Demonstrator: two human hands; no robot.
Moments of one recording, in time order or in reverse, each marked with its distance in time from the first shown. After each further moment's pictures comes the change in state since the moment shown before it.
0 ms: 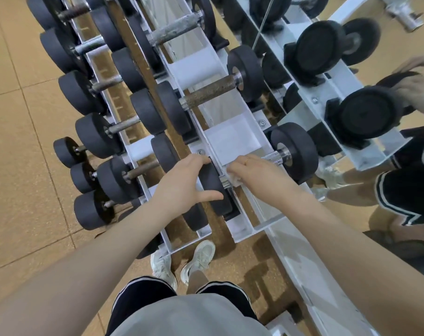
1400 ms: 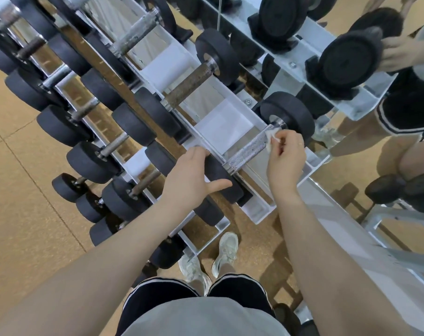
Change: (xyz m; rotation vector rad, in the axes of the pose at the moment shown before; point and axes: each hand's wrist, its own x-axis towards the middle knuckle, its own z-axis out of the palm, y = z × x) left_hand 0.006 0.003 -0.008 0.146 -0.064 0.085; right_hand -0.008 -0.019 0.051 0.618 1.030 0.976
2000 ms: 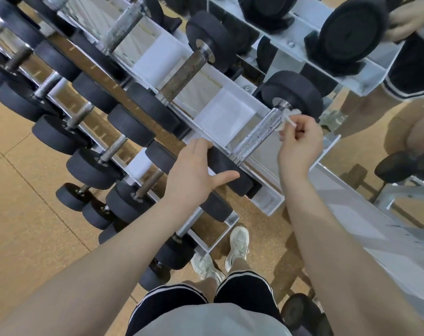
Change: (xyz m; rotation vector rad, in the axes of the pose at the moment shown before) left_hand 0.002 -0.010 0.006 -0.024 0.055 0.080; right_hand 0.001 0.007 0.012 0.231 0.187 0.182
